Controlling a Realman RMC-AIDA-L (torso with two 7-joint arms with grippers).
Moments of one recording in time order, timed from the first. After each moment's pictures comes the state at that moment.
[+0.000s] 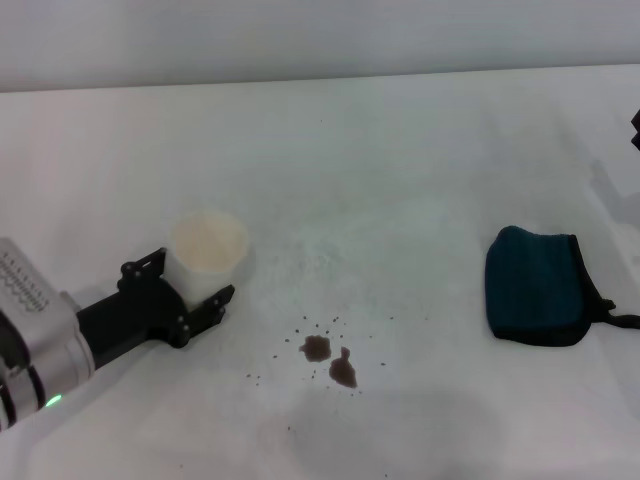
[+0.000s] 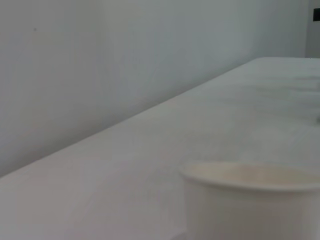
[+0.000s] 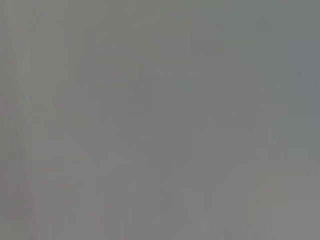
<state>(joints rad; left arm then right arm) -0.57 -2.08 2.83 0.01 -0.48 1.04 -0.45 0.33 2.01 -0.38 -0.01 2.04 1.26 -2.62</state>
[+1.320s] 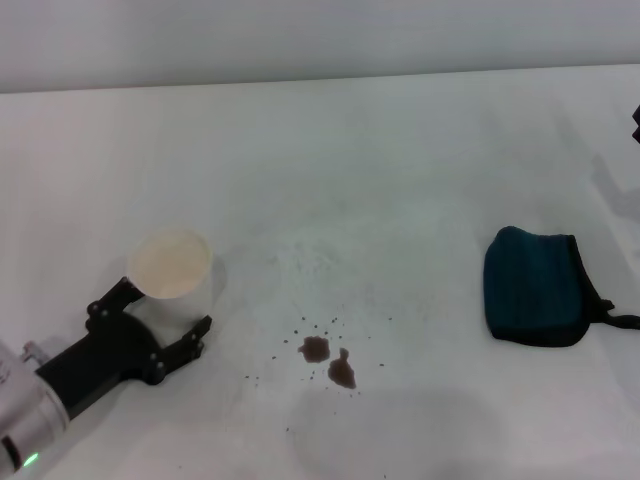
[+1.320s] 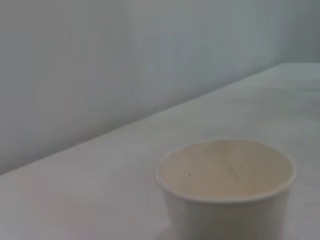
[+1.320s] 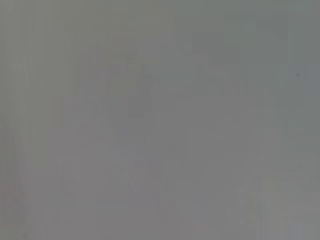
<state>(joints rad) -0.41 -2.08 2.83 0.04 -0.58 1.11 -0.30 0.34 2.01 -0.39 -0.04 2.04 1.23 -2.62</state>
